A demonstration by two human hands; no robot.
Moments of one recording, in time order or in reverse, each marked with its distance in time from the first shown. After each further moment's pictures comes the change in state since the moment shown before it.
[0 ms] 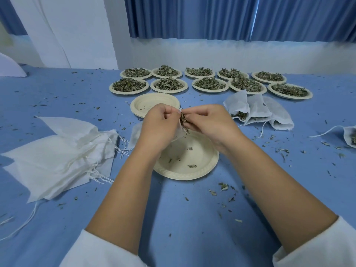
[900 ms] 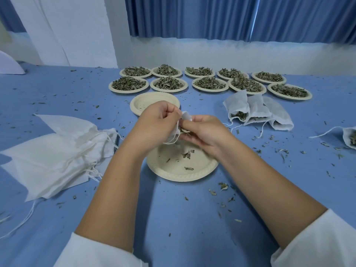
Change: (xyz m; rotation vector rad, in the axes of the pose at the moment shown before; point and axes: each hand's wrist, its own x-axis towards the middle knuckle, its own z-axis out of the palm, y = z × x) left_hand -0.007 0.016 -0.020 -0.015 -0.241 0.007; right_hand 0.010 0.022 0.010 0.386 -0.134 0.216
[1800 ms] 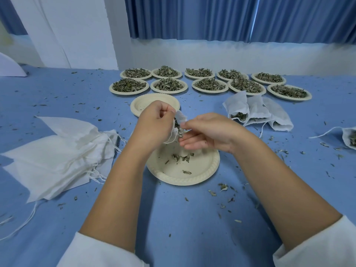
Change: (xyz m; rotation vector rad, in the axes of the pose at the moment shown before) left_hand 0.007 -0.009 0.004 0.035 0.170 0.012; right_hand -0.020 -0.033 -0.006 -0.286 -0.121 0.211
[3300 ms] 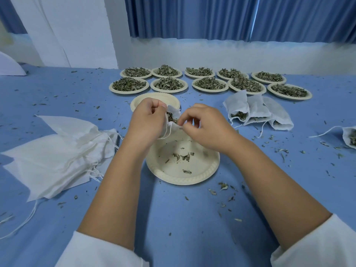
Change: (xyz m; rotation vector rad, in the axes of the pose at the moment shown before) left_hand 0.006 -0.003 -0.007 -0.035 0.113 -0.048; right_hand 0.011 0.014 -0.001 -0.899 0.282 -0.732
